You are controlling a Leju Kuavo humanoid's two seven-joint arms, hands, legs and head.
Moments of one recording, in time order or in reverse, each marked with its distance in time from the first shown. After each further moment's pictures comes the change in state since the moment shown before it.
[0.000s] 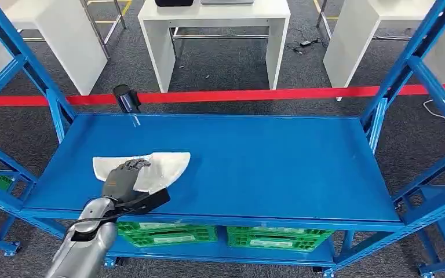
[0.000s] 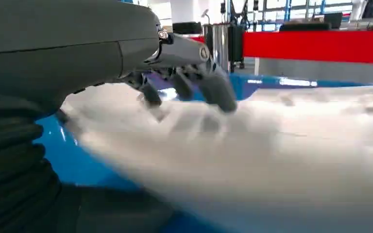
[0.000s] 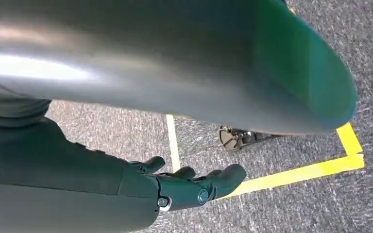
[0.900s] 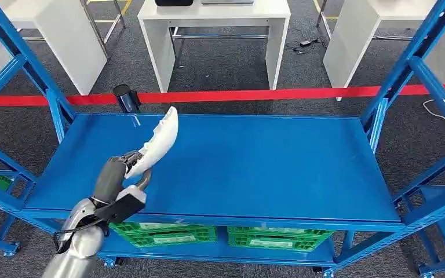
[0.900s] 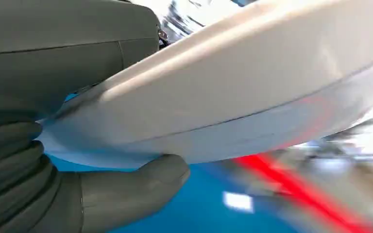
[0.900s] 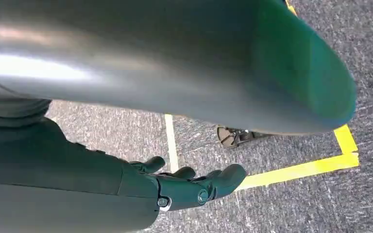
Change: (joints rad) left arm 0.155 -0.025 0.013 -0.480 0.585 -0.149 -0.314; right arm 0.001 0.000 0.000 0.000 0.025 -0.002 -0.015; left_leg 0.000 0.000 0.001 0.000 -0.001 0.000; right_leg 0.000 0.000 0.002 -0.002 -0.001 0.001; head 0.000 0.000
